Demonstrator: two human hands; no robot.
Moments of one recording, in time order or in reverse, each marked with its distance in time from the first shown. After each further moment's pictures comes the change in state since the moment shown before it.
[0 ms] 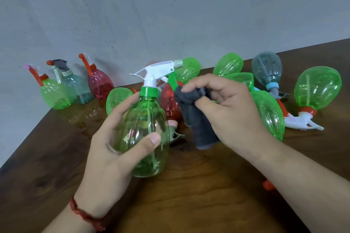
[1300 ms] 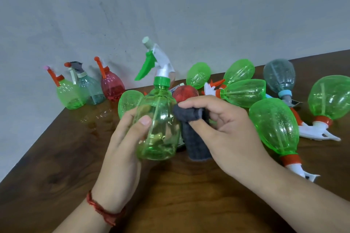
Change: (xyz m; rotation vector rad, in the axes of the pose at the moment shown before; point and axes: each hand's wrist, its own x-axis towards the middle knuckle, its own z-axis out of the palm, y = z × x) left_hand 0.011 -0.018 -0.006 -0.365 0.085 -0.267; right_hand -0.024 -0.009 0.022 -0.015 -0.086 0.039
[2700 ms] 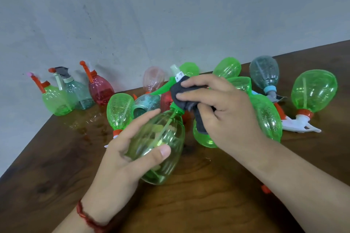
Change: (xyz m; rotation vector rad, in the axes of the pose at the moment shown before) left_hand -0.012 0.006 0.007 0.319 -0.234 0.052; right_hand 0.024 0.008 -0.031 -0.501 0.088 -0.381
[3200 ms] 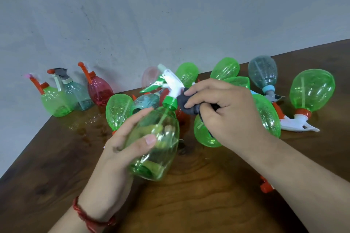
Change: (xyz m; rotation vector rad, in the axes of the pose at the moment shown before) left_hand 0.006 -0.005 -0.006 -0.203 0.003 -0.130; right_hand 0.000 0.005 -0.004 0.057 0.054 0.073
